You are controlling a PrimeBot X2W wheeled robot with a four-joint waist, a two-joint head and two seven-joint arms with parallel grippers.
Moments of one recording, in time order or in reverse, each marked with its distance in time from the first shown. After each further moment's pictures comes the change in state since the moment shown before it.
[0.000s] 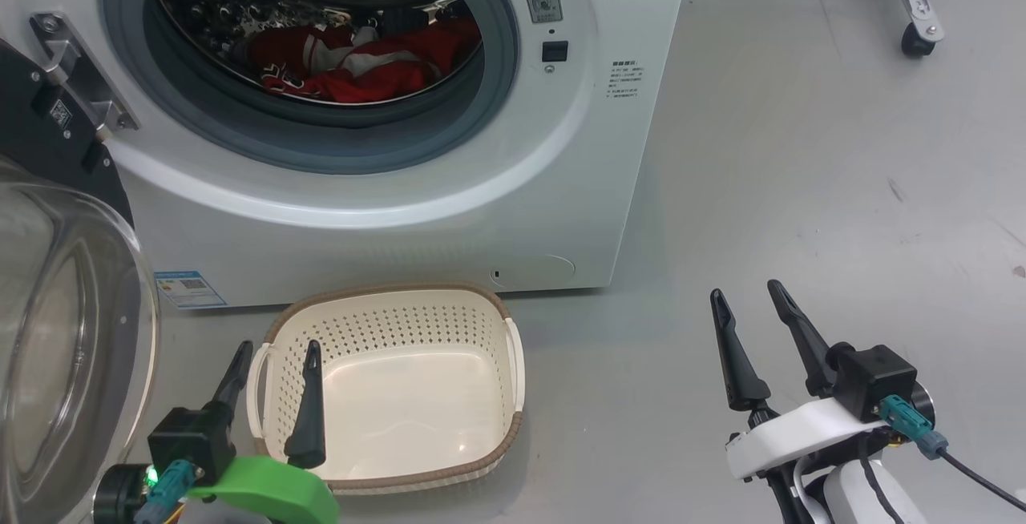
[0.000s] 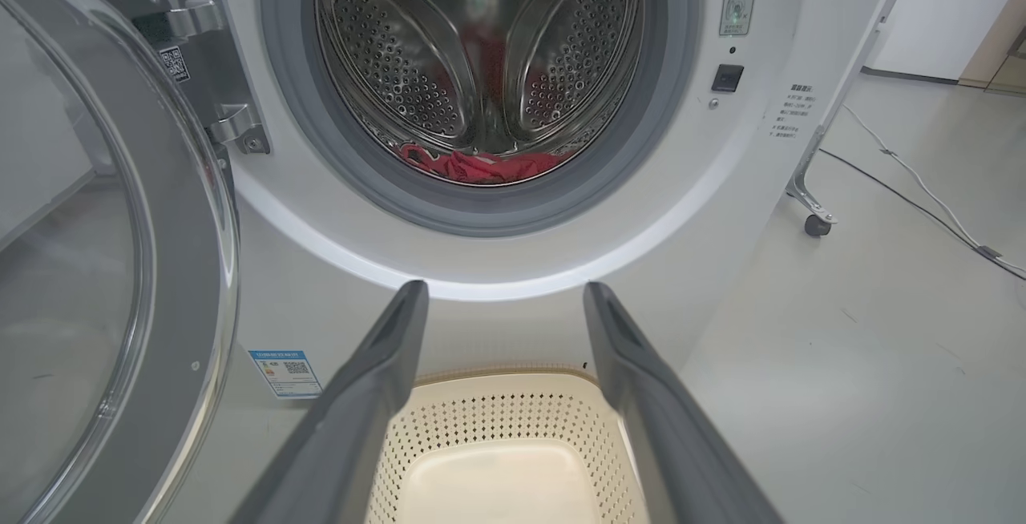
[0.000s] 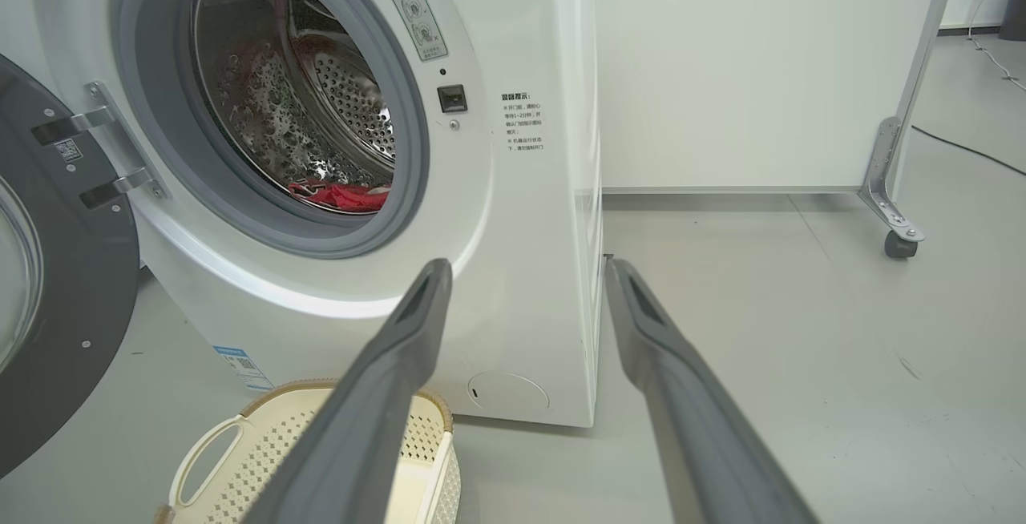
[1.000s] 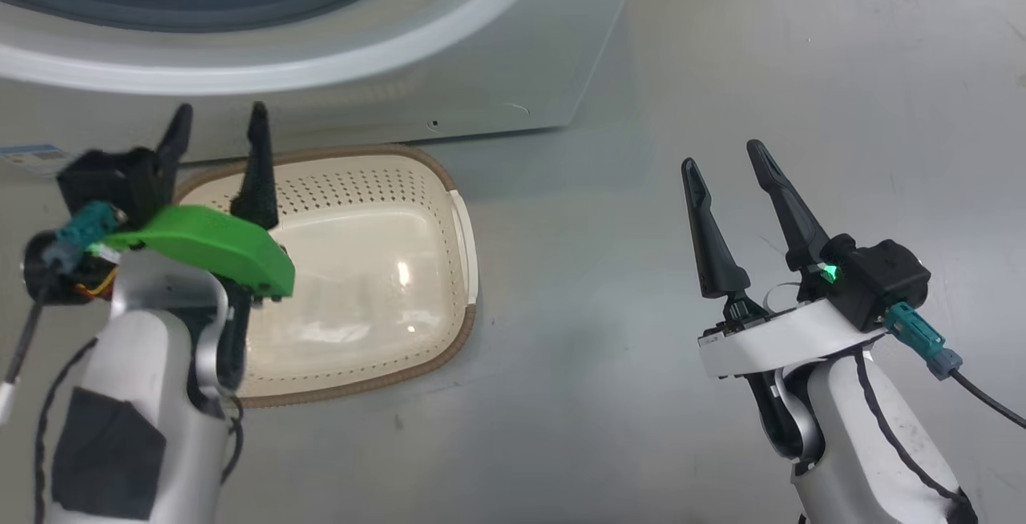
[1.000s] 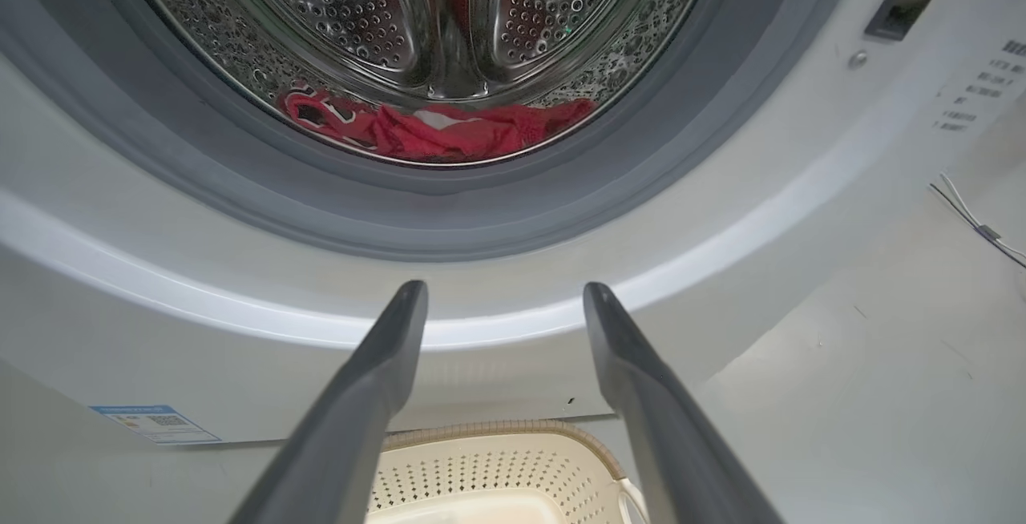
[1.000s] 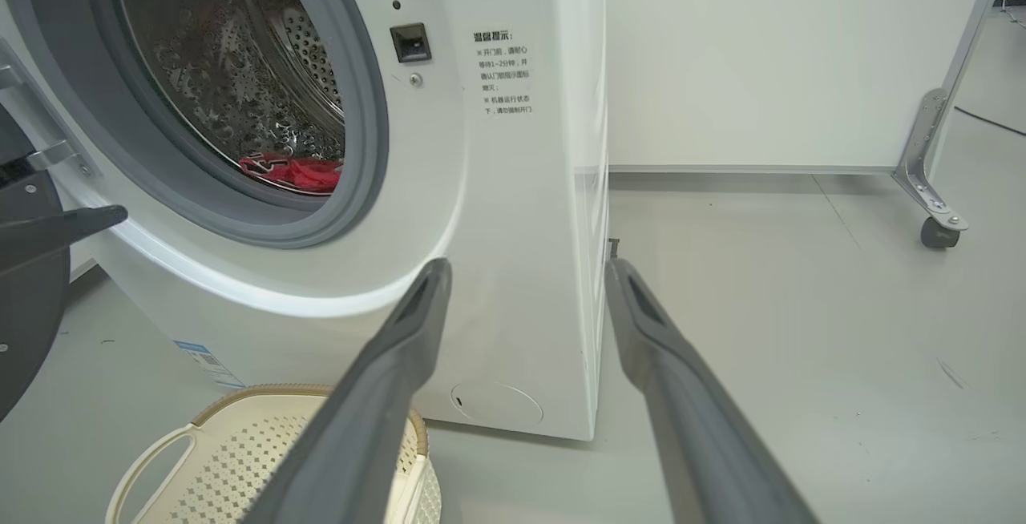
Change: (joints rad) left arm -0.469 0.004 0.034 0.159 -0.047 -0.027 0.128; right arm -0.183 -0.001 0.059 -0.130 -0.011 0.001 0.000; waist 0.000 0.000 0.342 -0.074
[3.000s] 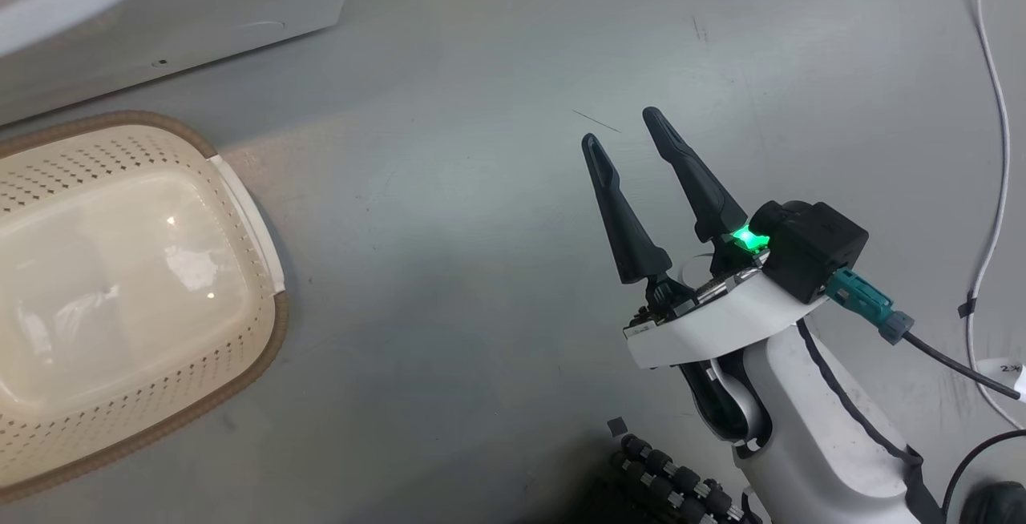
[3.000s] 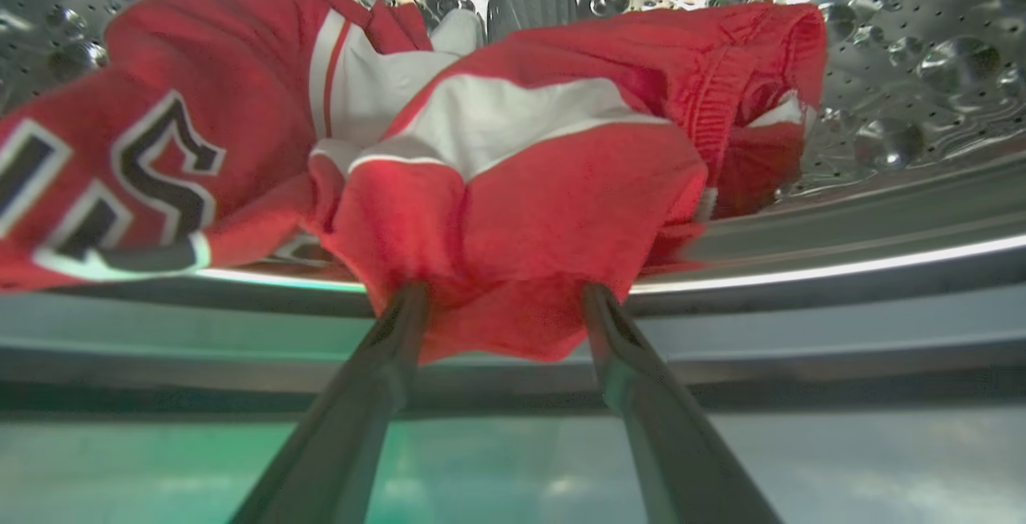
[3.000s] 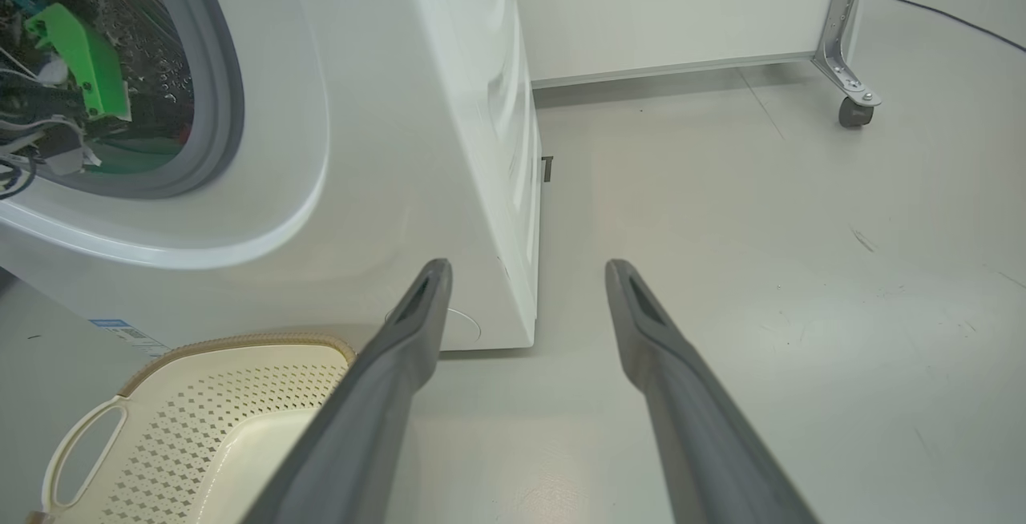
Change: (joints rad) left arm -0.731 0.355 0.132 0.492 -0.015 -0.051 0.459; right arm -0.129 0.002 0.209 -0.016 0.188 -0.012 0.000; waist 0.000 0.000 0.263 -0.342
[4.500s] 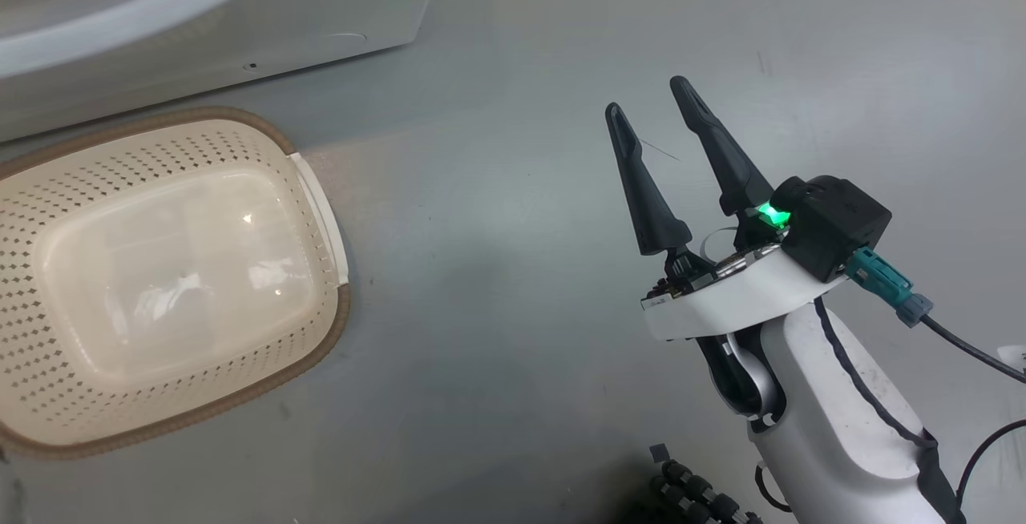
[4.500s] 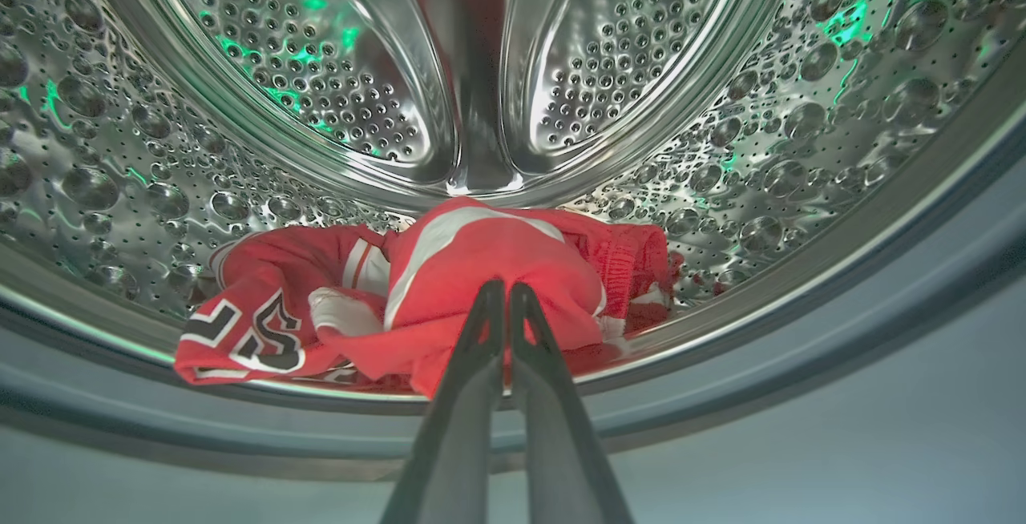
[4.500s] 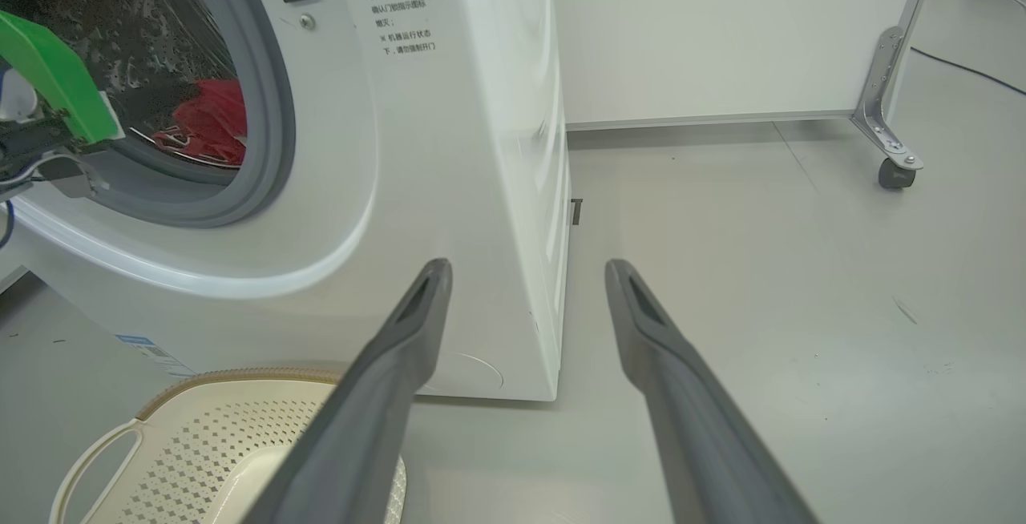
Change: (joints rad) left arm 0.131 -0.117 -0.016 -0.105 0.031 0.000 -0.454; right arm -0.033 -0.001 -0.043 0.013 -0.053 -0.010 0.000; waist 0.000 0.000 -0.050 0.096
